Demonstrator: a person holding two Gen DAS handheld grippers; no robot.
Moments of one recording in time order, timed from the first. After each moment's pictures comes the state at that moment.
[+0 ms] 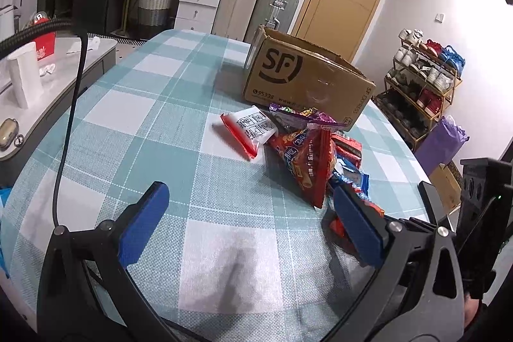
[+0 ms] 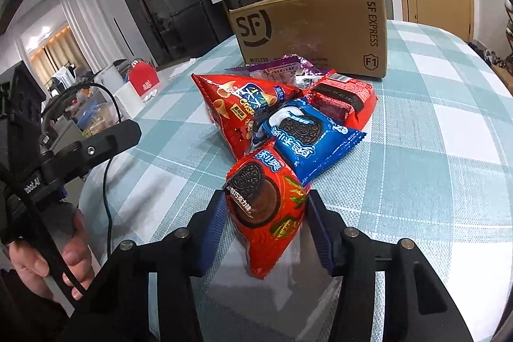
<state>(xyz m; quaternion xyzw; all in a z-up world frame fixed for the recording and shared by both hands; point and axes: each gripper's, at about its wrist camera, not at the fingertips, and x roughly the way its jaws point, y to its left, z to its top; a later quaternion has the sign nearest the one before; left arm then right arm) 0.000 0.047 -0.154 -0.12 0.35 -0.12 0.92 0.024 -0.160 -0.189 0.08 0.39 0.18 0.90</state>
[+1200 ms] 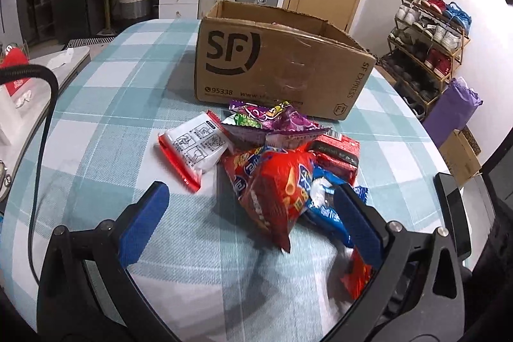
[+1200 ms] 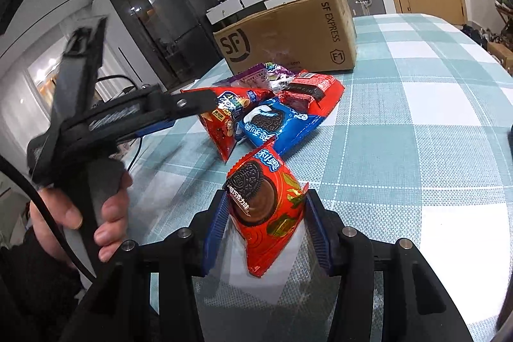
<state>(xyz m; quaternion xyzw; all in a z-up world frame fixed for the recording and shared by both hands) 0.071 -0.034 -0.153 -0.04 0.41 -0.12 0.90 -0.008 -0.203 -0.196 0.14 0.36 0.20 0.90</state>
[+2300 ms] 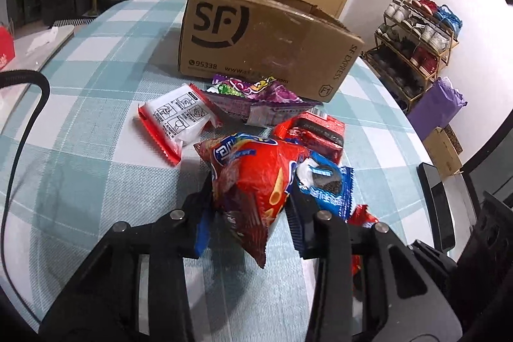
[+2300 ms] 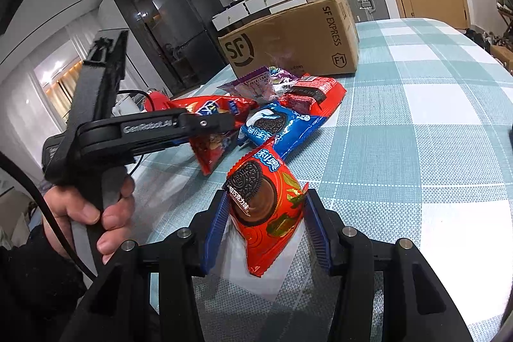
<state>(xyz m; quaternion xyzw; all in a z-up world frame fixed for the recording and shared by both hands) 0.062 -0.031 -0.167 -0.07 0.43 -0.16 0.89 -0.012 -0.207 -0.201 0.15 0.34 0.21 0.91</state>
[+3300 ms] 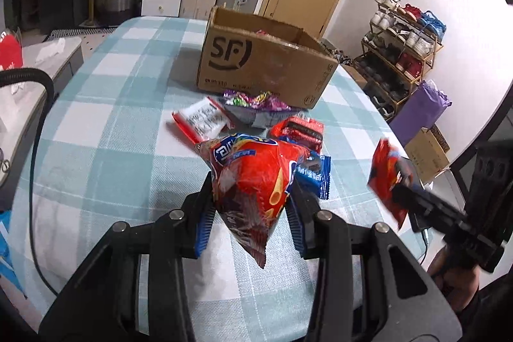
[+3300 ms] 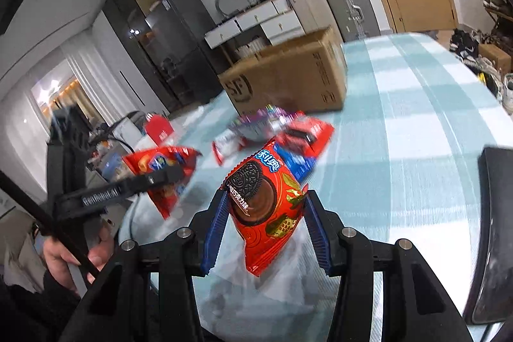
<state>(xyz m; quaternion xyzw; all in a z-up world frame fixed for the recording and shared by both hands) 0.006 0.021 -0.115 -0.08 0.40 -0.19 0.89 -0.018 -0.225 -0.146 0.17 0.31 0.19 0.91</state>
